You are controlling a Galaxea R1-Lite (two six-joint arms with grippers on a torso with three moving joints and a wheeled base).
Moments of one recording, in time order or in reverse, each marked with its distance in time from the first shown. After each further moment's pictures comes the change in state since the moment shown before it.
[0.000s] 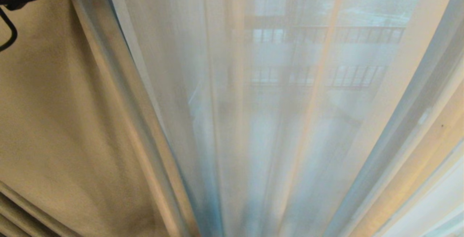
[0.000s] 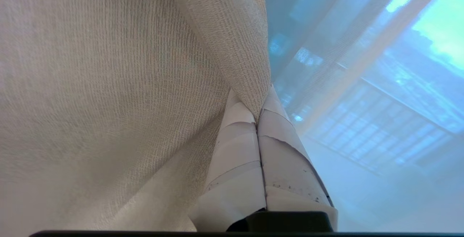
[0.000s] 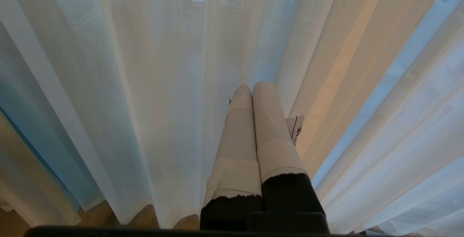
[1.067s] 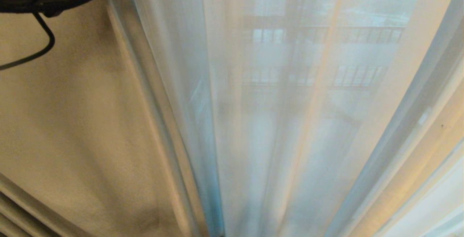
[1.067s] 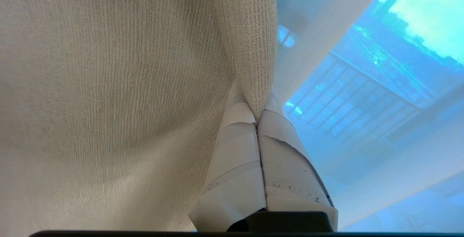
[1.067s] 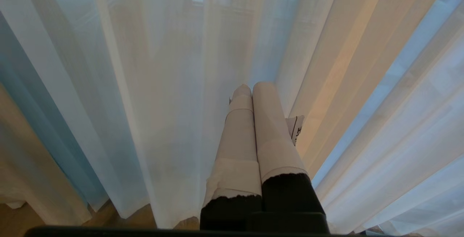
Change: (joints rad) left arm -0.166 0.031 0.006 -0.001 0.068 -0.036; right arm 0.000 0.000 0.000 0.000 0.000 0.000
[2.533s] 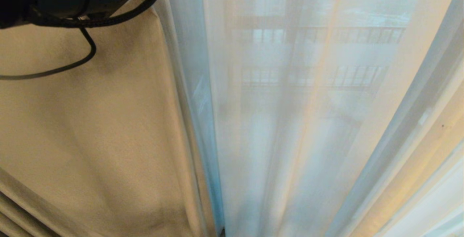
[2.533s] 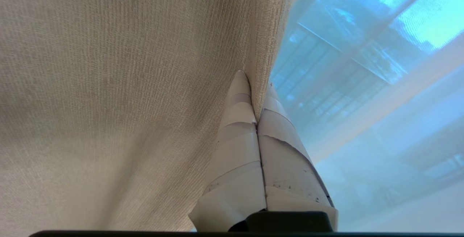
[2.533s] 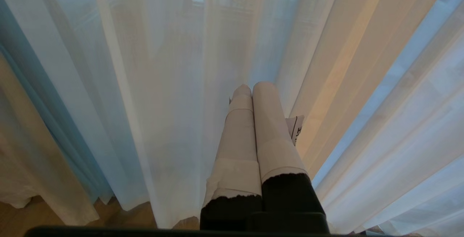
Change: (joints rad) left arm -0.170 0.058 -0.002 -0.004 0.081 -0.043; right arm 0.000 0.000 0.000 0.001 0.000 0.000
